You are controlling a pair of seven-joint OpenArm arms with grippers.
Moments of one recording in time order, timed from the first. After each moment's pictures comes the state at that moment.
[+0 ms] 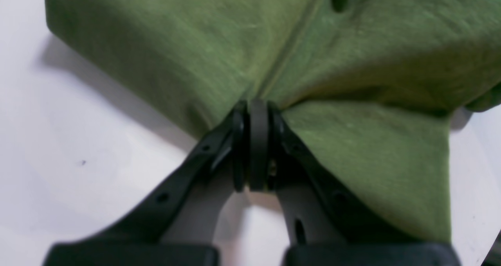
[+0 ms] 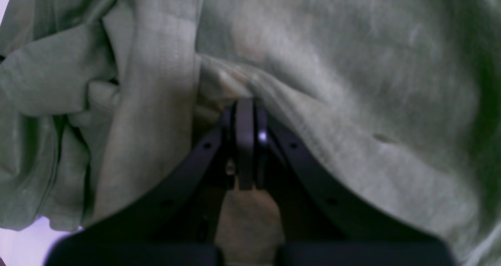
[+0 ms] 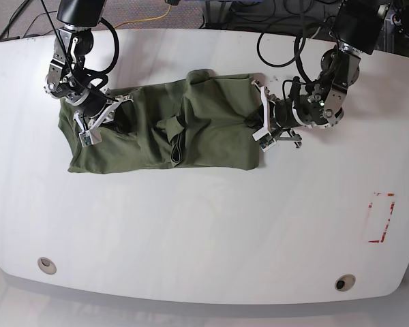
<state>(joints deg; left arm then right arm) -1.9 -21.6 21.0 85.9 -20.0 -35.3 38.6 -7.4 11.5 20.3 78.1 25.1 39.7 -38.5</state>
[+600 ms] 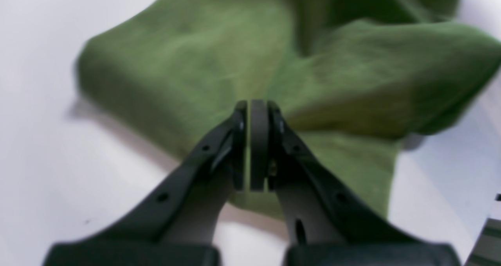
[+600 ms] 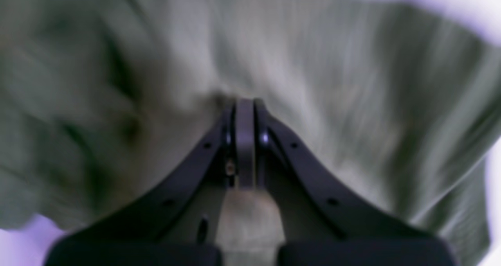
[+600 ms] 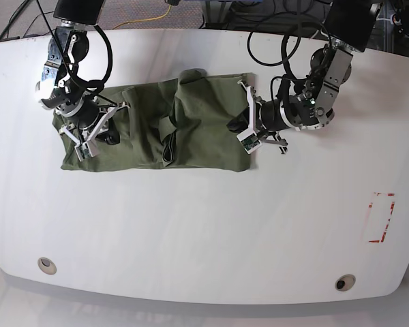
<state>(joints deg) -1.7 -18.7 21.3 92.1 -19.8 -35.4 39.4 -6.8 11.2 20.6 96.6 21.7 38.2 -50.6</state>
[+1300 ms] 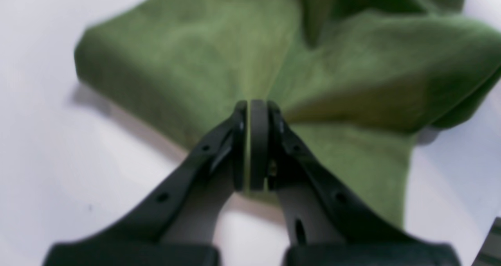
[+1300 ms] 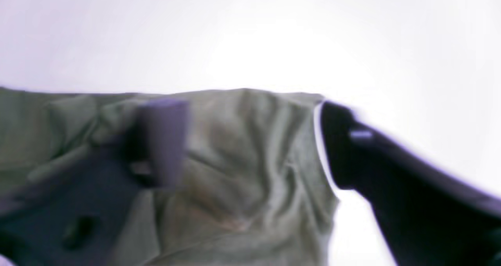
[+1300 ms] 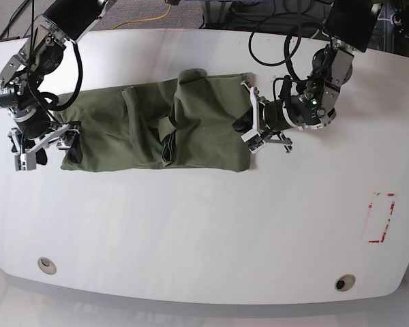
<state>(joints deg) -1.6 -19.0 21.1 90.3 -19.3 -35.0 39.5 0.4 9.7 43.2 103.0 31.6 38.0 -64.6</state>
